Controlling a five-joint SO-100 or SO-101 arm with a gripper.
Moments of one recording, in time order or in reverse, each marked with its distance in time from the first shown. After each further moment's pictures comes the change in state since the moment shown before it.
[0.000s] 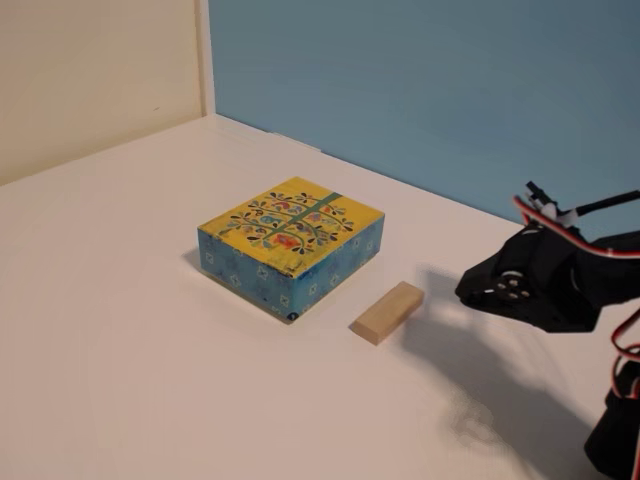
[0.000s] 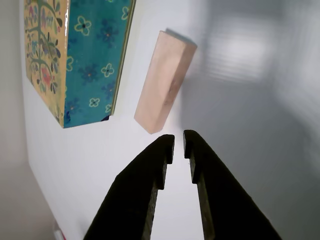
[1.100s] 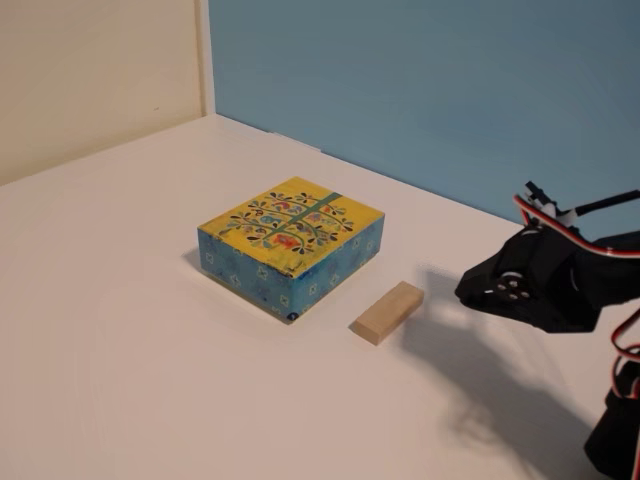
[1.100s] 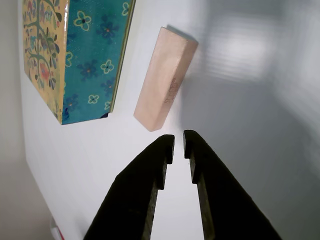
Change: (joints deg) arm -0.6 0.0 0.0 0.2 -0.4
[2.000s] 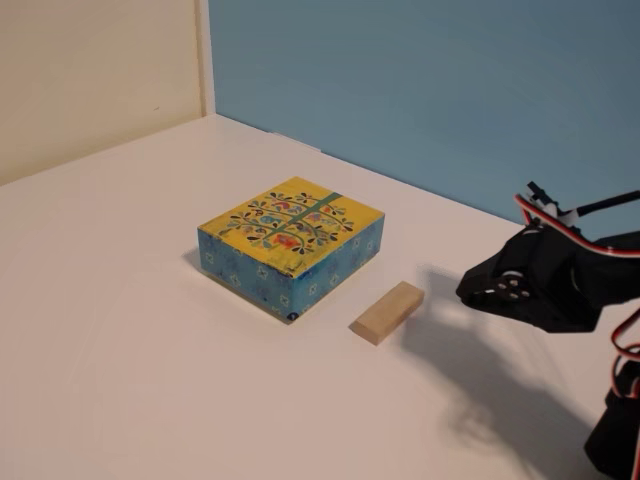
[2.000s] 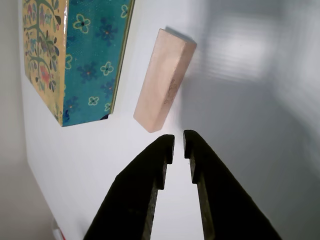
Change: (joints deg) arm 0.4 0.0 0.0 0.0 0.4
